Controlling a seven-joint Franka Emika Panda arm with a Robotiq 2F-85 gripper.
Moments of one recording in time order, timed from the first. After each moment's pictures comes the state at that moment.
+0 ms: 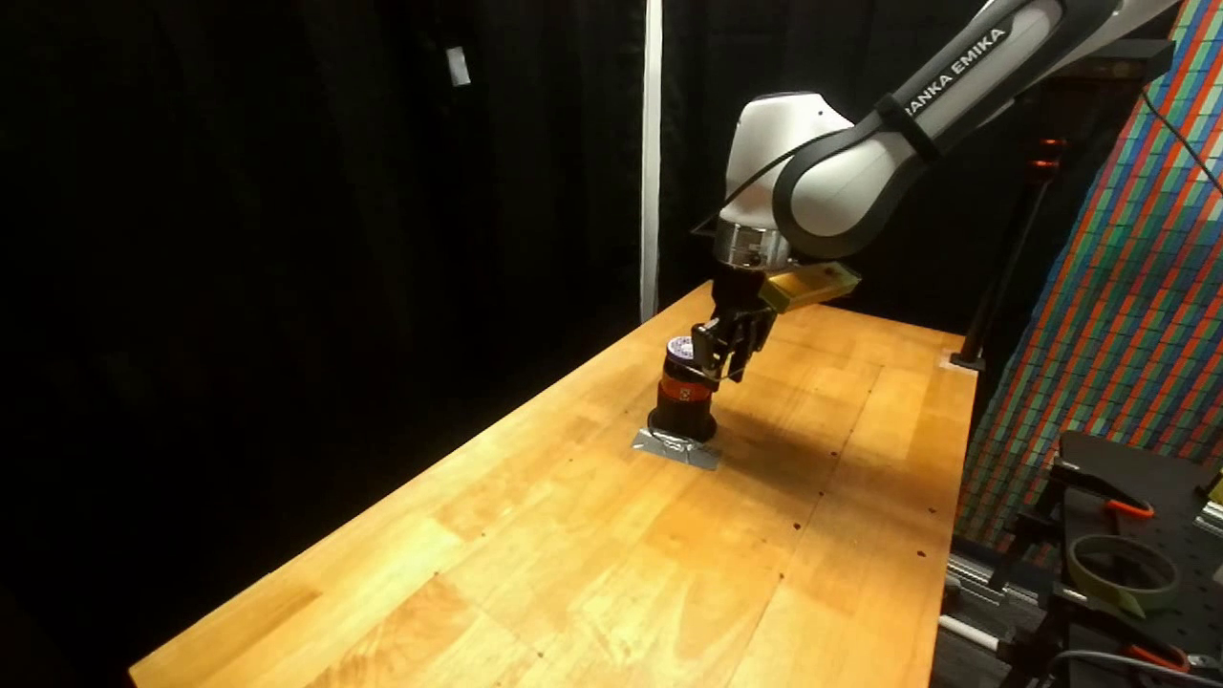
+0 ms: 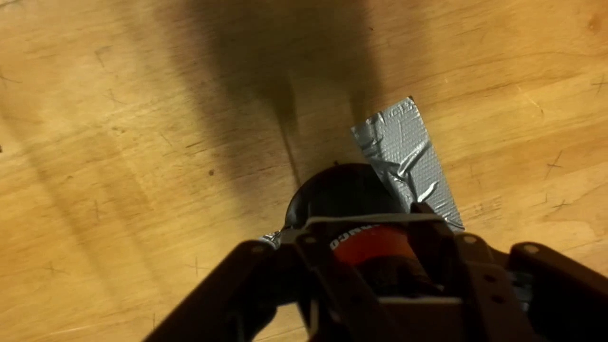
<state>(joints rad) 0.14 0.40 0.03 -2.03 0.03 2.52 0.37</state>
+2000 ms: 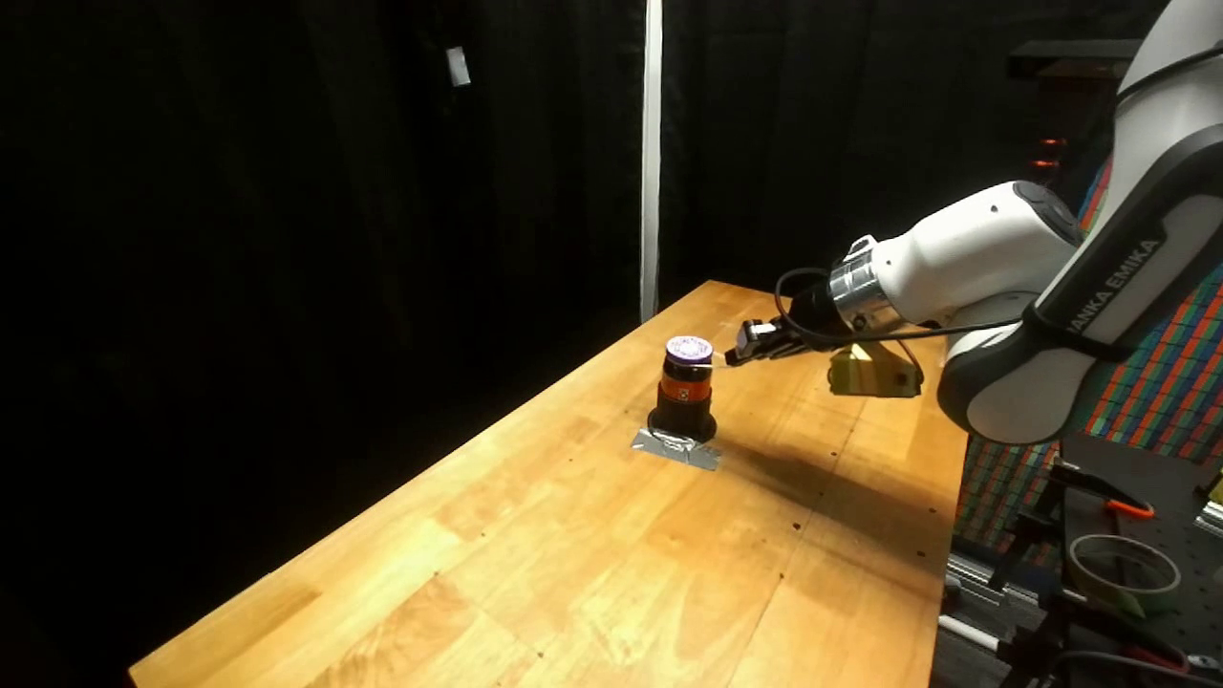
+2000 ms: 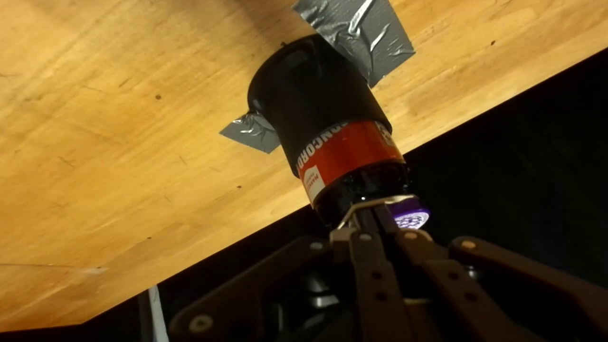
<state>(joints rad) 0.95 0.46 -0.67 -2.56 0.12 3.74 0.82</state>
